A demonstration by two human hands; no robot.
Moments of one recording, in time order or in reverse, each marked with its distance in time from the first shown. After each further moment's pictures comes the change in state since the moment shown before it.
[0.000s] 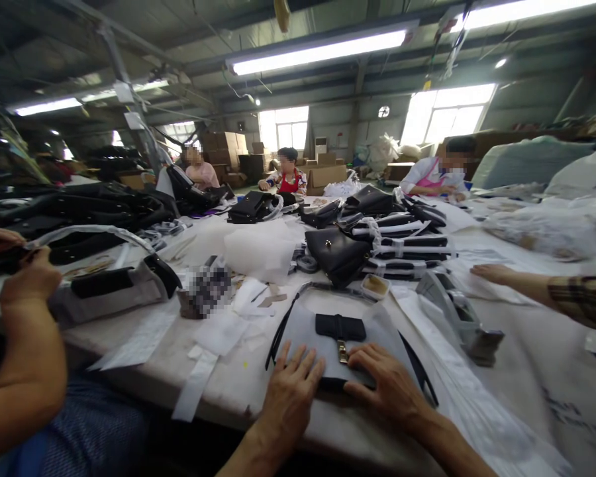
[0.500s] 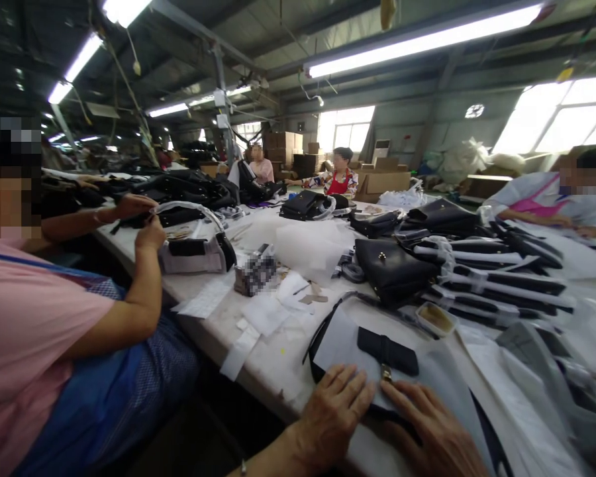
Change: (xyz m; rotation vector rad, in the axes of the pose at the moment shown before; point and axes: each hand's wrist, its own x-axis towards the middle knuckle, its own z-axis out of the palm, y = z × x) left_hand -0.014 0.017 0.005 0.031 -0.033 0.043; right_hand -0.011 0.025 0.028 -0.324 0.257 -0.322
